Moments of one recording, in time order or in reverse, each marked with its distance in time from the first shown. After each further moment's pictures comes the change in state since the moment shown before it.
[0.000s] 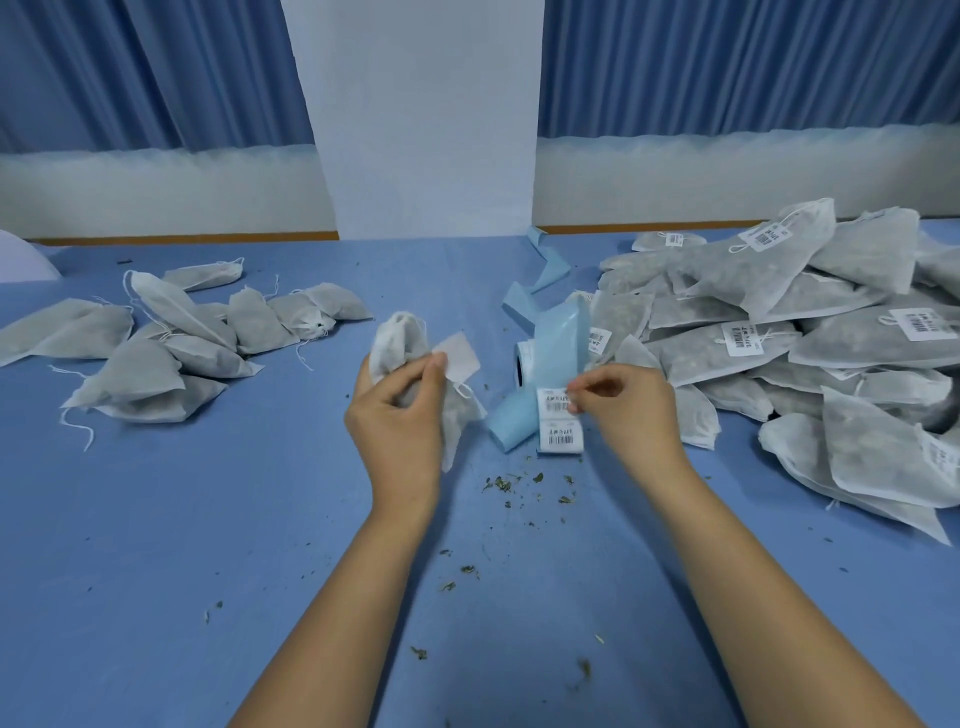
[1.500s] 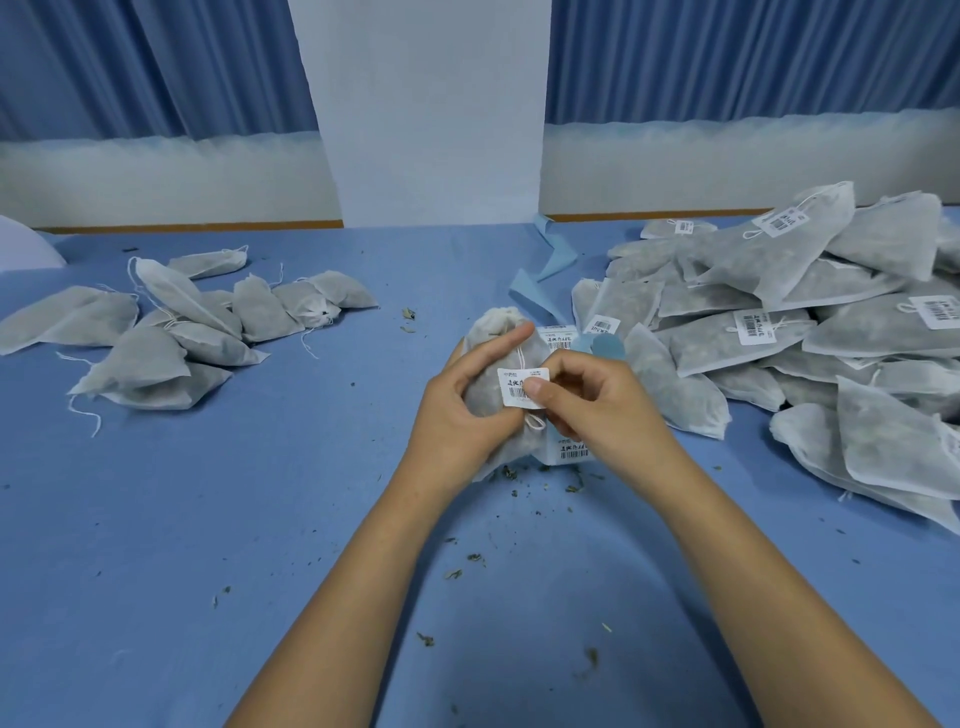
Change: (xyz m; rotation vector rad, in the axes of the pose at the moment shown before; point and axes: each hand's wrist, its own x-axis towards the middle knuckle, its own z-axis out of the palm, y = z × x) left_hand -0.014 0.022 -0.001 -0.073 -0.704 -0.004; right_hand -0.029 -0.022 0.008 0.250 -0.406 -0.250
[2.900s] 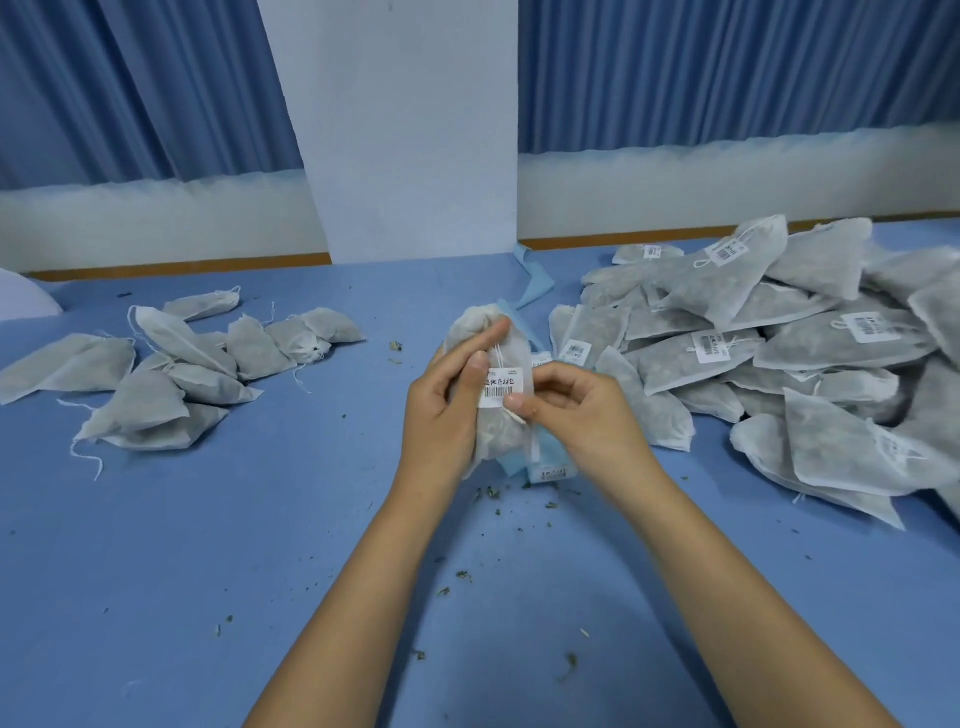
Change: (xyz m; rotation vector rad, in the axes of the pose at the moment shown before) left_hand 0.018 0.016 0.012 -0.153 0.107 0.125; right_hand -0.003 -0.018 -0.004 0.190 0.131 0.029
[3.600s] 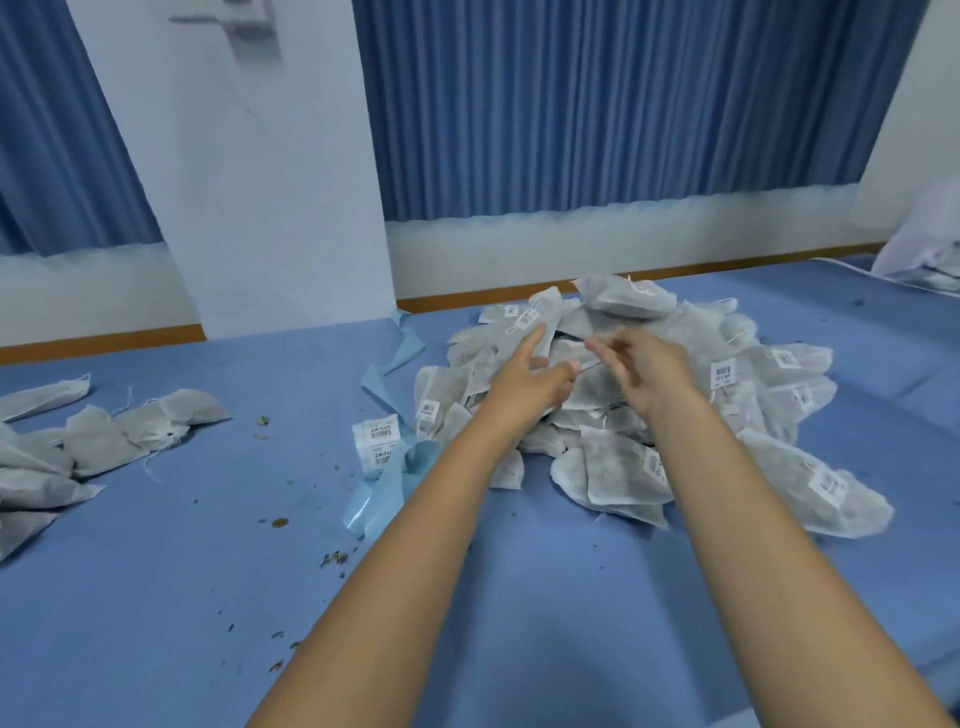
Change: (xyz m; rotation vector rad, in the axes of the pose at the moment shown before) left_hand 0.047 0.022 0.213 0.070 -0.425 -0.457; right_hand 0.023 -0.077 -0.213 0.519 0.761 0.169
